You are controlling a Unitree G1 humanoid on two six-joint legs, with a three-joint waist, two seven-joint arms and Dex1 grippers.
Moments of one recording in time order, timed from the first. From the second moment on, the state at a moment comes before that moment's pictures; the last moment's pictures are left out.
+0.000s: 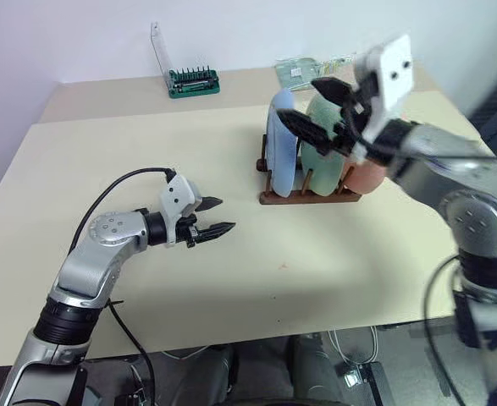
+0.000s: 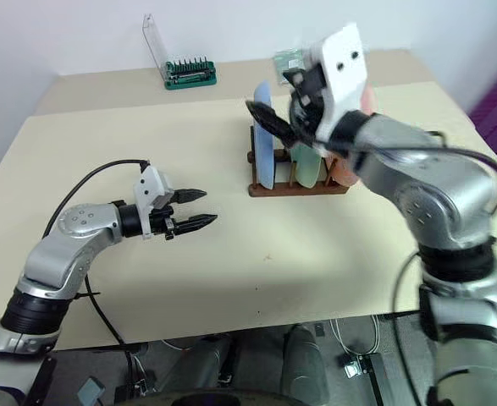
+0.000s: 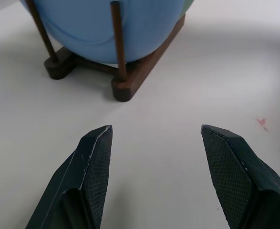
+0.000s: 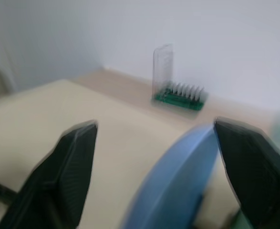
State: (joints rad) left arm -0.35 0.61 -0.09 -0.24 -0.36 0.50 -0.86; right arm -0.72 -0.81 0.02 -0.47 0.80 0.72 0.31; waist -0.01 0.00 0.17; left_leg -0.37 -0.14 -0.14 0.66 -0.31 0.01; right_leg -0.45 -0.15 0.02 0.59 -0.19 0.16
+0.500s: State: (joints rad) left arm -0.25 0.59 -0.01 -0.14 -0.34 0.44 -0.79; right arm 0.23 -0.89 -0.58 -0.49 0.61 0.55 0.76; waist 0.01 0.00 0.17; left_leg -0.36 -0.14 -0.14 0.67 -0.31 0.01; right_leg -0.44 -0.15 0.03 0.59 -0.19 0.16
